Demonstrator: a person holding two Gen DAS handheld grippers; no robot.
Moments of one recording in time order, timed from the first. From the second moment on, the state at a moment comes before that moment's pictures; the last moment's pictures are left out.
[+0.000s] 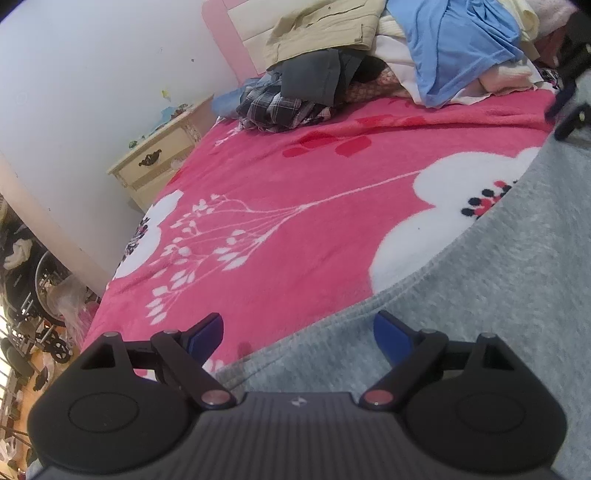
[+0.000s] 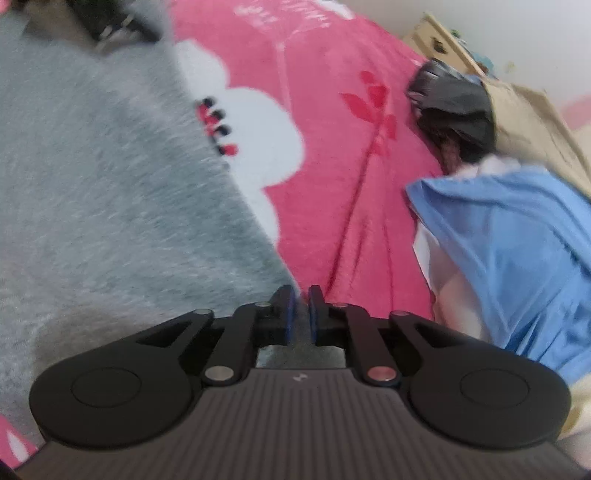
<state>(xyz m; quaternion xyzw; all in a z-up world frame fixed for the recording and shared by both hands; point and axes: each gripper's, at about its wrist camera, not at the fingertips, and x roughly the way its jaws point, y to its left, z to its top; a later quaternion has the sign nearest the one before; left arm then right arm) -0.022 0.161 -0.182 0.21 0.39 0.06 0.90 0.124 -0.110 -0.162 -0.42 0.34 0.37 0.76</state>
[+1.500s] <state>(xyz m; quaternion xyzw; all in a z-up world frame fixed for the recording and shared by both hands) -0.099 0.217 -0.113 0.07 0.42 0.01 0.90 -0.040 -0.214 -0.160 0.27 0.51 0.12 0.81</state>
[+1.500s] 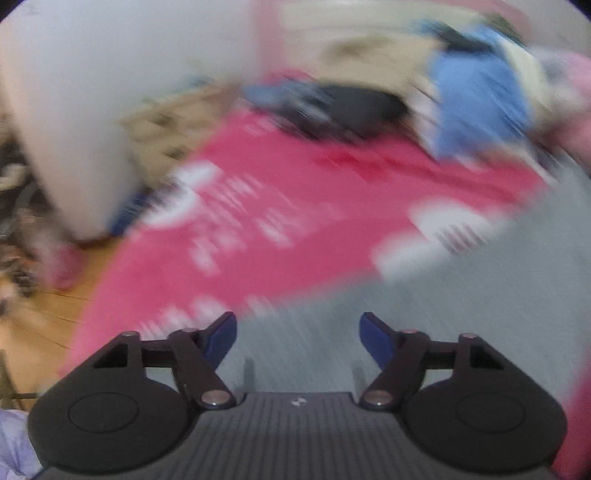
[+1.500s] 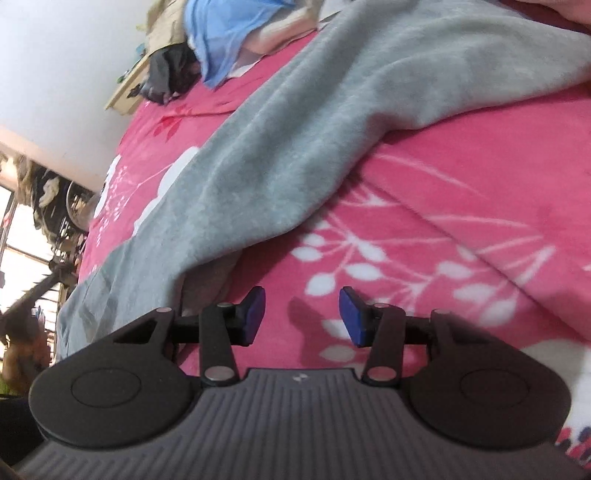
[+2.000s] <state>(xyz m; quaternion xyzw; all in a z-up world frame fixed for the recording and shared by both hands) -0.079 0.368 -0.158 -0.16 0.41 0.10 0.89 -0.049 -0.220 -0.167 0.24 0.51 0.10 0.82</state>
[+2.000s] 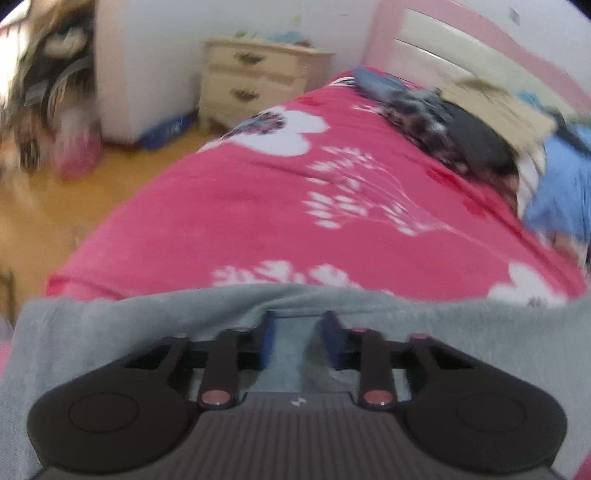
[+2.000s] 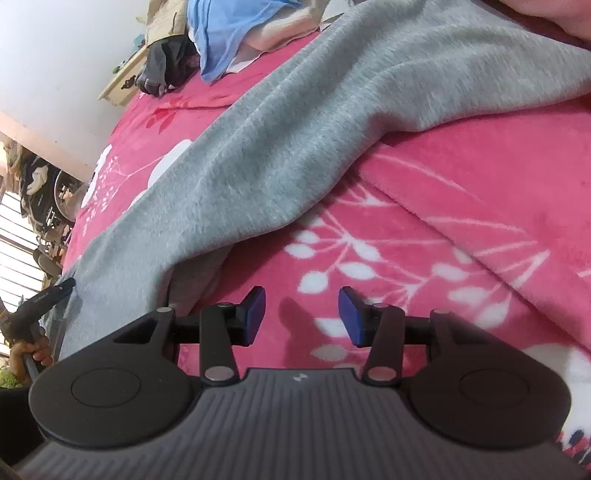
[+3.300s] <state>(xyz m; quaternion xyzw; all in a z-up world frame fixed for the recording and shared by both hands) -0.070 -0.025 -0.149 0.25 0.37 -0.26 0.86 -0.025 -0.361 -0.195 0.53 0.25 -0.24 0.77</state>
